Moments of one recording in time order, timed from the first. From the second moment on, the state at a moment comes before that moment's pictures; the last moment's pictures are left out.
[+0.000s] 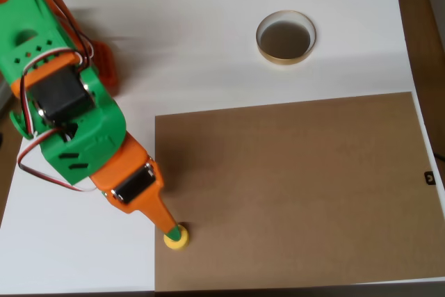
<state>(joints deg) 10.4 111.2 122.6 58.8 -10.8</state>
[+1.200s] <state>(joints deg) 10.8 78.0 96.7 63.6 -11.7</state>
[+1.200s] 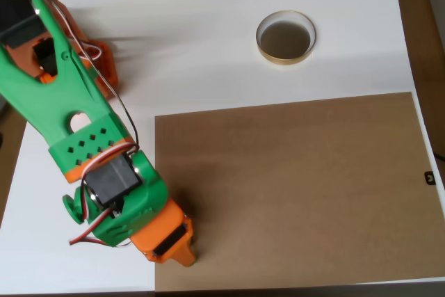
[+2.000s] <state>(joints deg) 9.4 77.8 95.4 64.8 -11.7</state>
